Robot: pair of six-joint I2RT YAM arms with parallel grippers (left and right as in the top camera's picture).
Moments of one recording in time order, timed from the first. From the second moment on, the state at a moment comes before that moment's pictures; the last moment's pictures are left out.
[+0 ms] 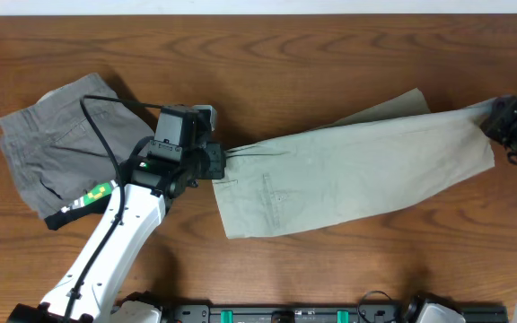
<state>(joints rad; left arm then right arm) -0.28 1.33 0.92 -0.58 0.19 -0.28 -0.38 1.18 1.27 -0.74 -0.25 0.25</state>
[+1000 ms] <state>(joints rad) -0.28 1.35 0.91 -0.57 0.12 -0.28 -0.25 1.69 1.27 -0.47 -0.22 0.24</state>
